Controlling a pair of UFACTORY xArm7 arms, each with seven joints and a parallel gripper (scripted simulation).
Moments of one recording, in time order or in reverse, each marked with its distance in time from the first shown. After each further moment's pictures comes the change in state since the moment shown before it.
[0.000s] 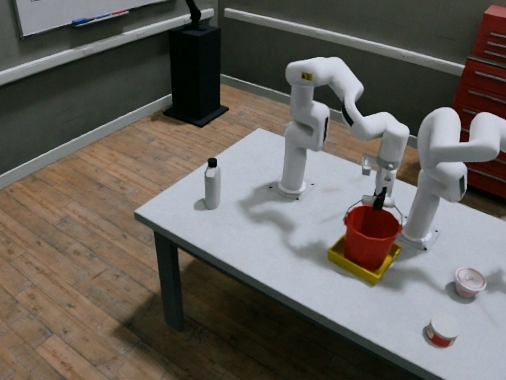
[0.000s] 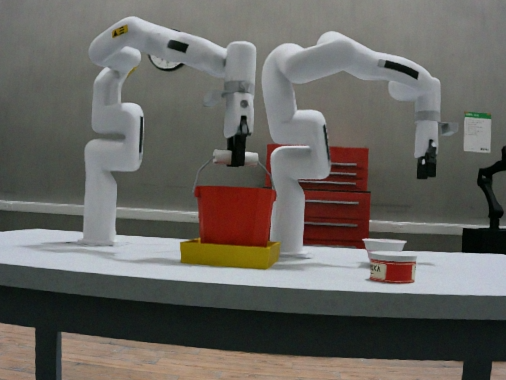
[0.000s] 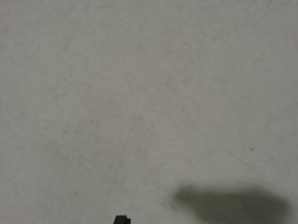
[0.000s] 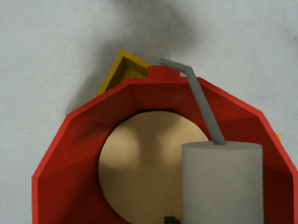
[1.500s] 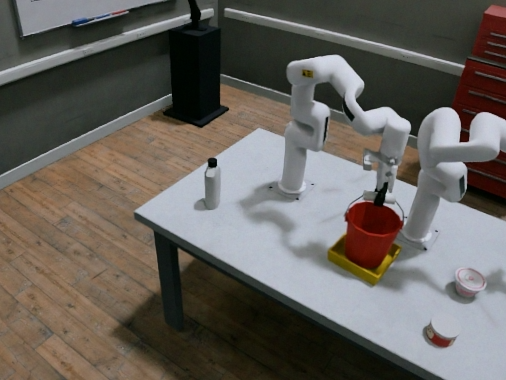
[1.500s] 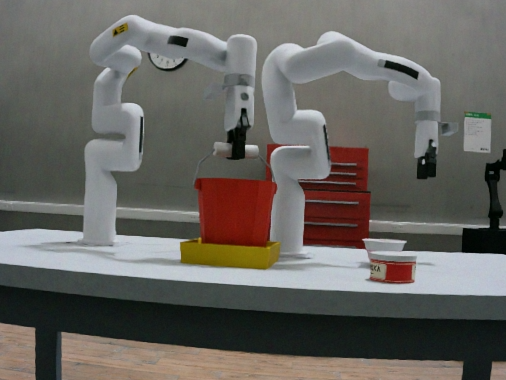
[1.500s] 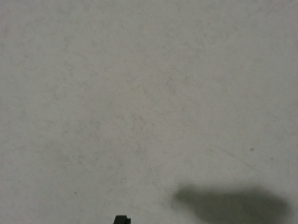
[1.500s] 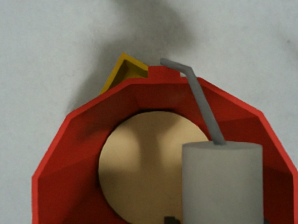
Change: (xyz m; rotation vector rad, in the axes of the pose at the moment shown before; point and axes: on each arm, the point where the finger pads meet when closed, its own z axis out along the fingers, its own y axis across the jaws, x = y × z) left arm 0.000 0.000 0.000 0.000 0.000 0.000; right arm 0.000 0.000 -0.018 0.000 0.000 0.000
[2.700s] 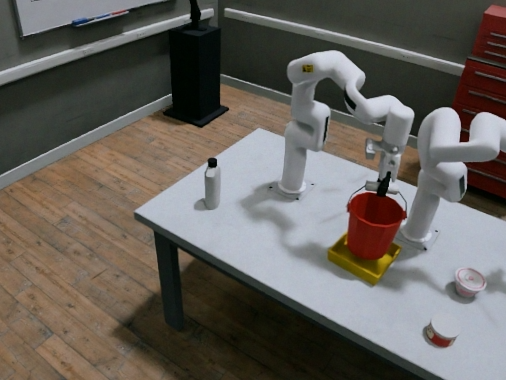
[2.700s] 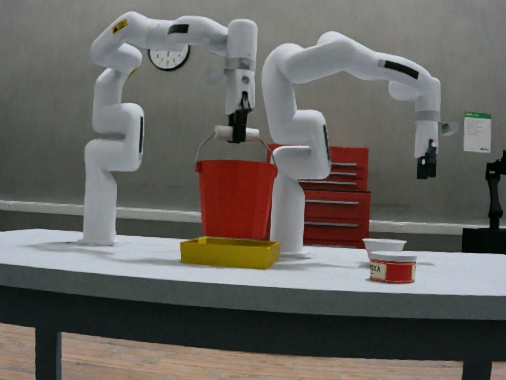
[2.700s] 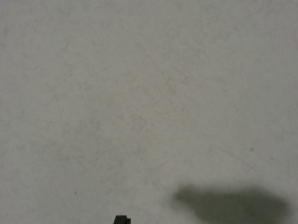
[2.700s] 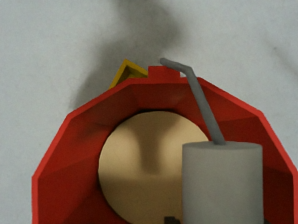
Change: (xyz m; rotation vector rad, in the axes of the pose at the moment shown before) left arm 0.000 0.000 0.000 0.000 0.000 0.000; right arm 0.000 0.000 -0.041 0.000 0.001 0.000
